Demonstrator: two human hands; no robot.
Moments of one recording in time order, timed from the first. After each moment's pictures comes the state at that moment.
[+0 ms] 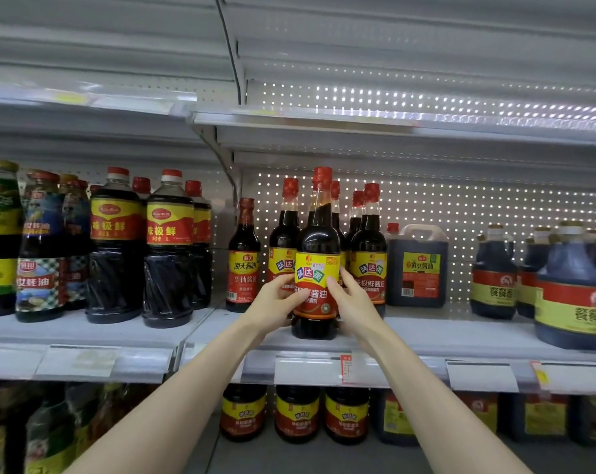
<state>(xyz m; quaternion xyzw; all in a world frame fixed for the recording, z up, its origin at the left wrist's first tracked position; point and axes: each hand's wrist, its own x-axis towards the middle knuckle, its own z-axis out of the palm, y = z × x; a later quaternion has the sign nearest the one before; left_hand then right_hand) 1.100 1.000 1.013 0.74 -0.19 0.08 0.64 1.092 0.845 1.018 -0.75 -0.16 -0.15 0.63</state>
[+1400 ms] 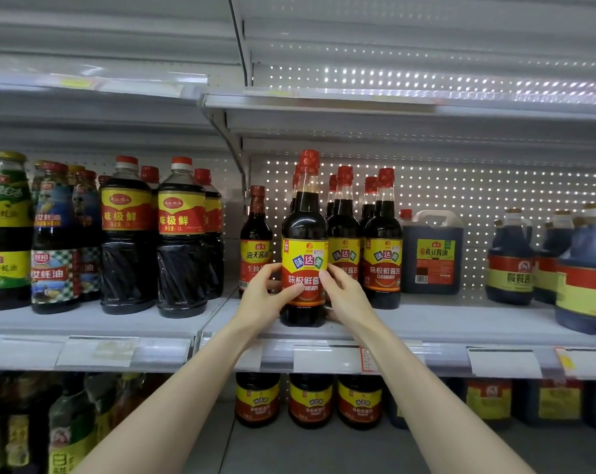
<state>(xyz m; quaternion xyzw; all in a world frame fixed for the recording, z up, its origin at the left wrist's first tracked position) 1.105 1.034 0.995 0.74 -0.18 0.21 0.62 1.104 0.878 1.004 -0.75 -0.17 -0.16 0.62</state>
